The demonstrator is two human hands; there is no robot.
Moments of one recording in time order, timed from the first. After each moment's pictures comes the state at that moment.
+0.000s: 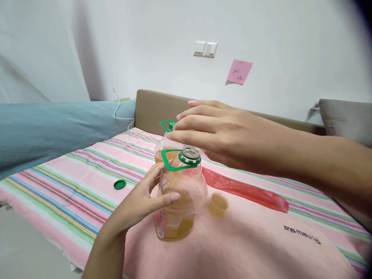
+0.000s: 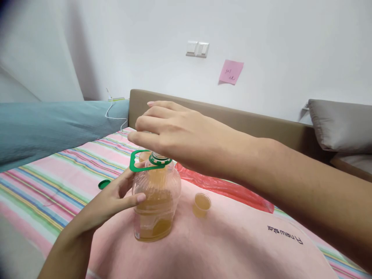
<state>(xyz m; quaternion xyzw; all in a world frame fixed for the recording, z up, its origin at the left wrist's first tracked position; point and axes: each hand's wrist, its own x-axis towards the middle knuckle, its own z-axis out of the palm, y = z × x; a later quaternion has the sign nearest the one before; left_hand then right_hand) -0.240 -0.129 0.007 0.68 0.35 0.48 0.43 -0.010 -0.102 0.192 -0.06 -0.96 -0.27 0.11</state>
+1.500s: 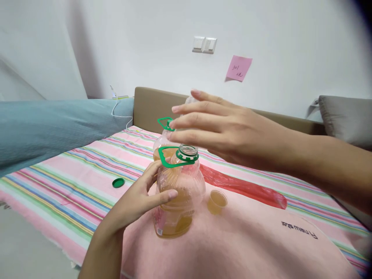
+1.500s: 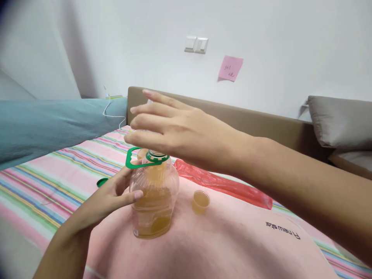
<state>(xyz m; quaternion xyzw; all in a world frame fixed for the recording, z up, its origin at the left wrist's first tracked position) -0.238 -0.131 0.009 0.68 0.36 0.48 0.42 0.001 -0.088 0.183 0.01 -0.92 -0.35 0.18</state>
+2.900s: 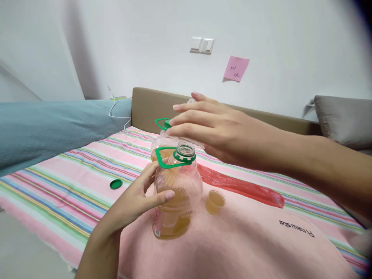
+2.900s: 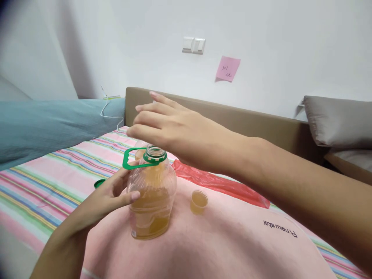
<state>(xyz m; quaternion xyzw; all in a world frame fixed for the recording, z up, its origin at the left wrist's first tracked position) -0.239 -0.131 0.008 0.67 0.37 0.48 0.42 0.003 -0.083 0.181 -0.01 -0.93 -0.30 0.20</state>
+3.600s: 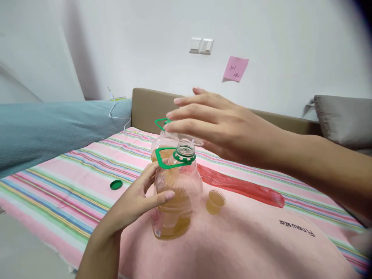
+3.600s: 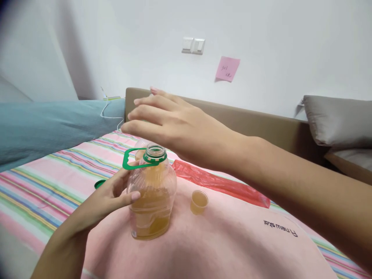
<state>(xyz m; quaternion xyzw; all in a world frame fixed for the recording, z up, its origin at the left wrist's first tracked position) -0.239 -0.132 0.010 0.67 0.37 0.48 0.42 0.004 -0.081 0.181 -0.01 -0.93 -0.32 0.20</state>
